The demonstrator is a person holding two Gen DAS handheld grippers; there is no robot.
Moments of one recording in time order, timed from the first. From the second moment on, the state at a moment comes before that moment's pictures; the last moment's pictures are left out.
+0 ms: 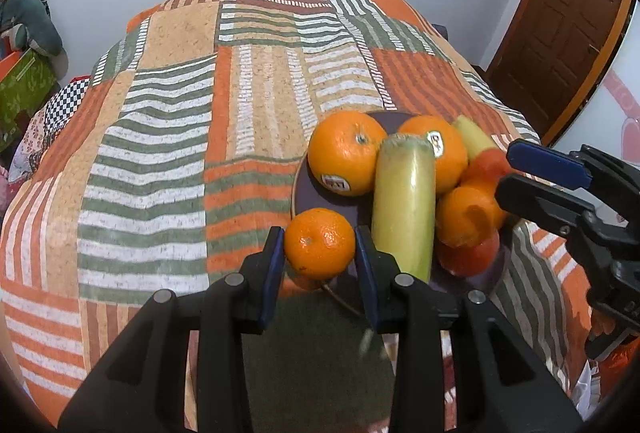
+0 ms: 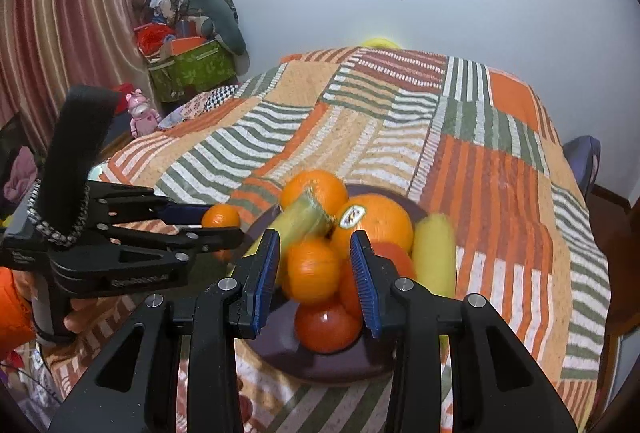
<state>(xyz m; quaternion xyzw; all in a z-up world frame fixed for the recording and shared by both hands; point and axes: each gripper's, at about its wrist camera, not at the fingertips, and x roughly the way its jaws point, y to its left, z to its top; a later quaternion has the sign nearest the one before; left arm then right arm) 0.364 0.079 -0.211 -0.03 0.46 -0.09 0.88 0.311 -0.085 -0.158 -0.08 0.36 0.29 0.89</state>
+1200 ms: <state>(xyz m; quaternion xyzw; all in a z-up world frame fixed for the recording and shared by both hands) 0.357 0.078 -0.193 -0.03 0.44 -0.08 0.89 0.295 -0.094 -0.164 -0.08 0.37 0.29 0.88</state>
